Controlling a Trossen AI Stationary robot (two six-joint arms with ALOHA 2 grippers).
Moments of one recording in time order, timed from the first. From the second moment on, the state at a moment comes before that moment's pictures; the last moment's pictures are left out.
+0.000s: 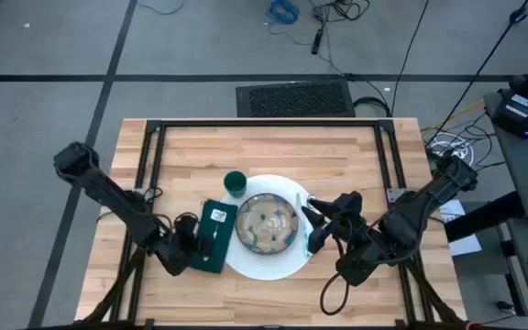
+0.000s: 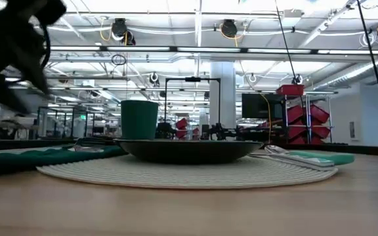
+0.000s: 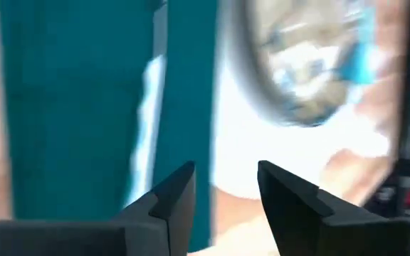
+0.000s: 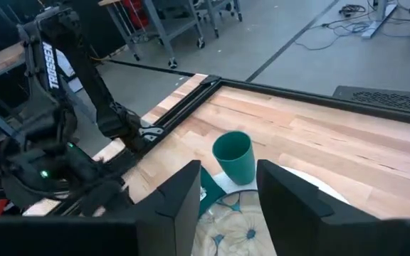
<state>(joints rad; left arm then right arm) -0.74 1.26 0.62 -0.35 -0.58 -2.04 0.66 1.57 1.63 -1.05 1.15 1.34</state>
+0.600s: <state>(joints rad) -0.40 1.29 0.62 -0.33 -0.45 -1.48 0.65 1.57 1.63 -1.05 1.15 1.34</state>
